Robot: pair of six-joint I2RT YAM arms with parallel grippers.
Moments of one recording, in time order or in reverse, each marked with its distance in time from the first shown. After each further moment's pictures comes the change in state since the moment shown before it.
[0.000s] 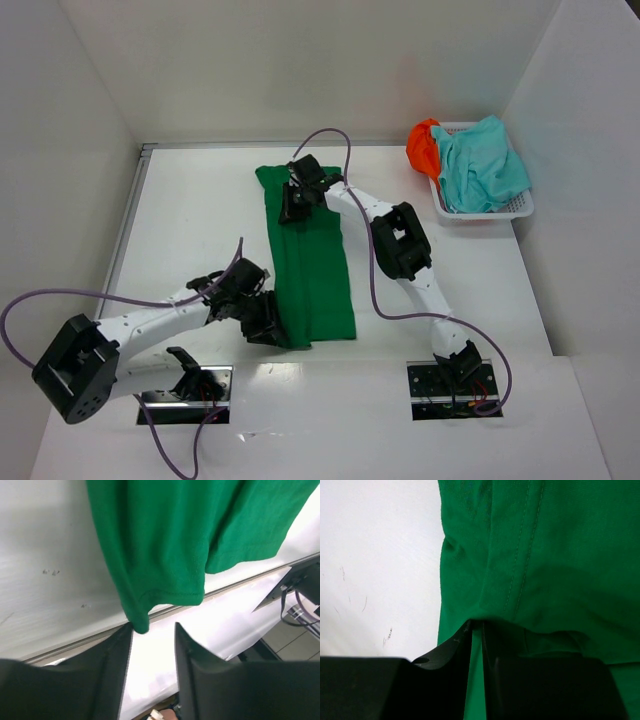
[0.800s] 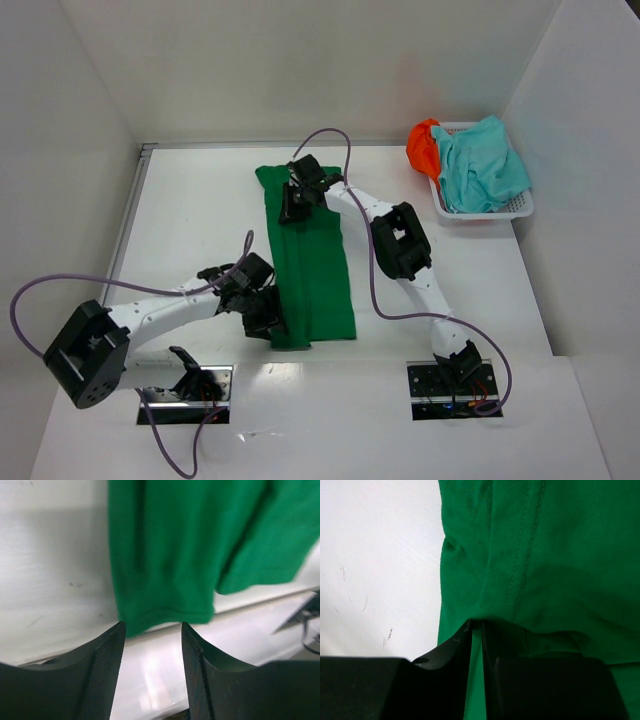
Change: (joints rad) left arm -0.035 0.075 0.103 -0.094 -0.143 0.017; right arm 0.000 0.000 0.000 0.001 -0.003 0.000
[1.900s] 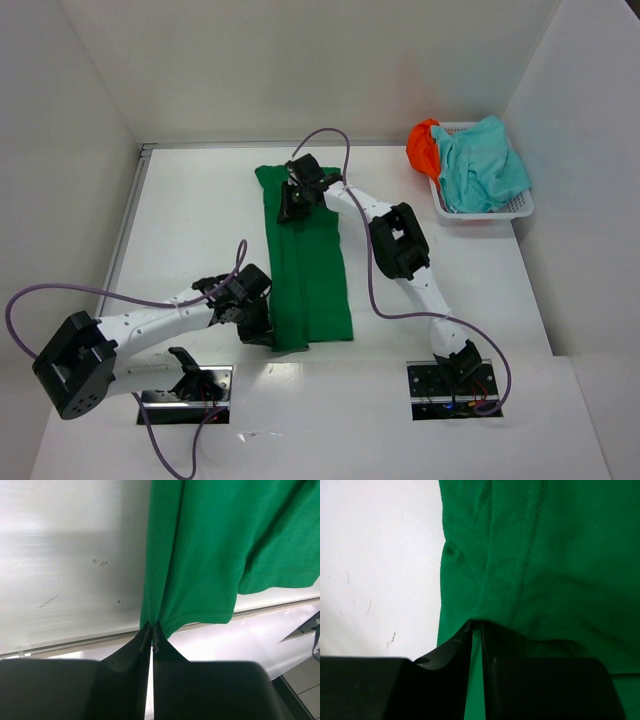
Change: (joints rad) left arm -0.058 -0.071 -0.065 -0.036 -0.059 -0.096; right arm -0.007 0.023 0.032 -0.002 -0.008 0.005
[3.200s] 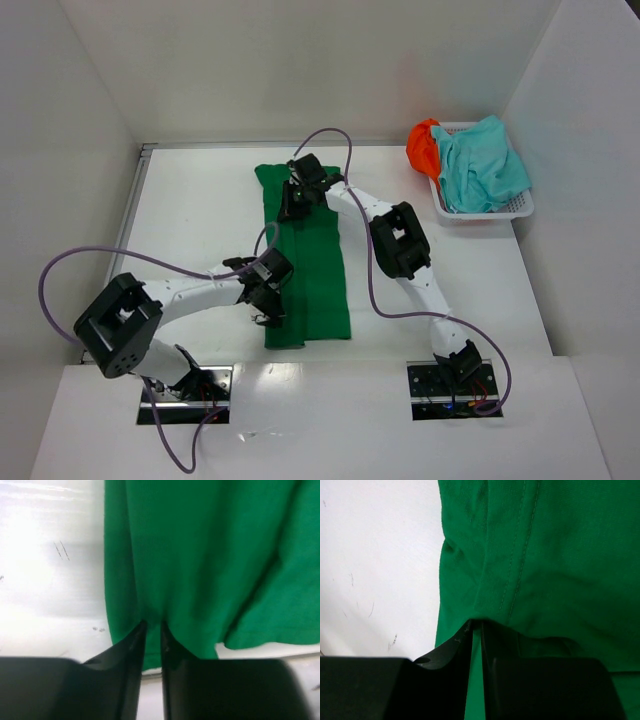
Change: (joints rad) left arm 0.001 0.270 0.193 0.009 -0.172 0.128; right arm -0.010 0.003 -0.012 0.032 -0.015 0.007
